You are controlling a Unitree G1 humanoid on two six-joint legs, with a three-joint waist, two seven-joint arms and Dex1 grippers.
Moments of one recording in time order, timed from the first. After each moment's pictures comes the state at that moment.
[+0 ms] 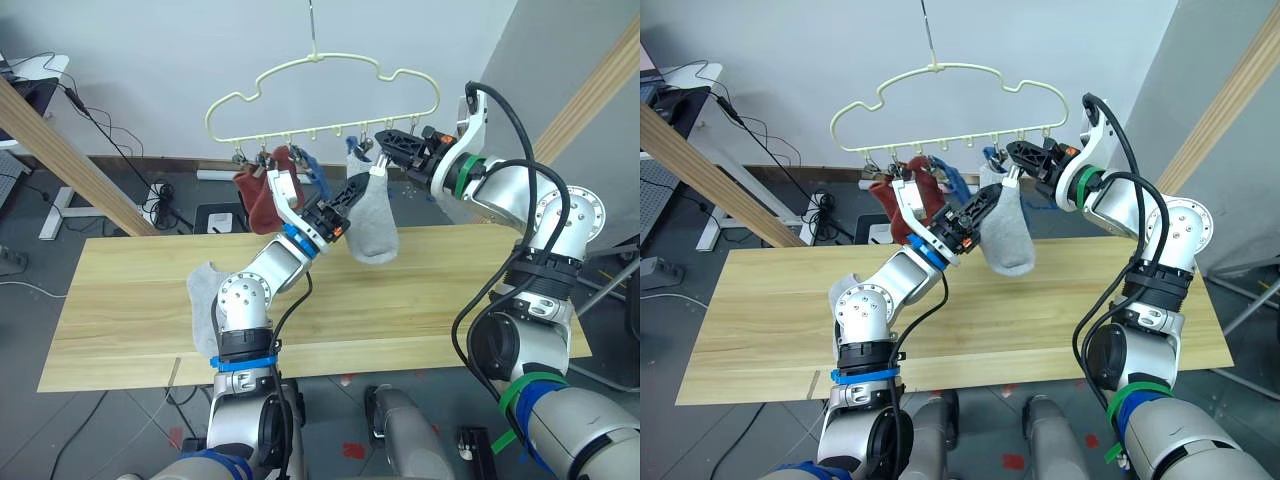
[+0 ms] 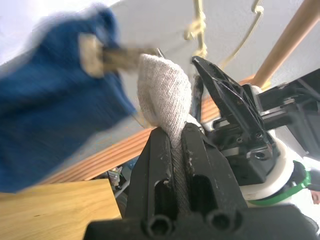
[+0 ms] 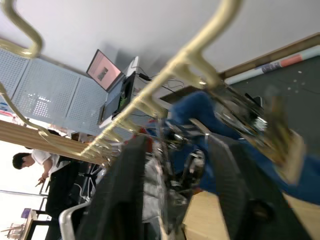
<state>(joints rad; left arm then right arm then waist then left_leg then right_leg) -0.64 -0.10 0.30 0.08 -1.10 0.82 -0.27 -1.03 -0.13 -0.54 0.15 1.12 1.27 -0.22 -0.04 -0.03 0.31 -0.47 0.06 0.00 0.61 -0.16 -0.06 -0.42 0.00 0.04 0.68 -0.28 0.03</state>
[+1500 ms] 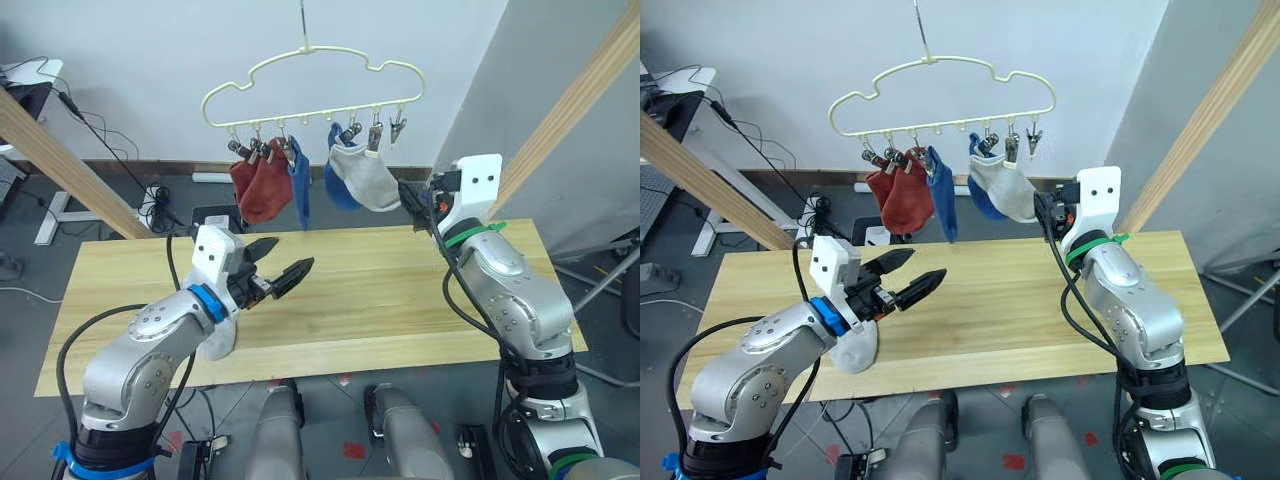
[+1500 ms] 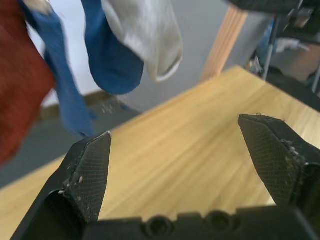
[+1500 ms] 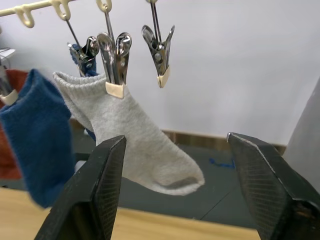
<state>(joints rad) -0.15 0.52 0.16 -0.47 -0.70 0.64 -0.49 -0.52 -0.27 0.05 -0.32 0.40 0.63 -0.08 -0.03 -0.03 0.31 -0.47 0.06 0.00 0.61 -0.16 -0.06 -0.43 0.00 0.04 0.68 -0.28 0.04</state>
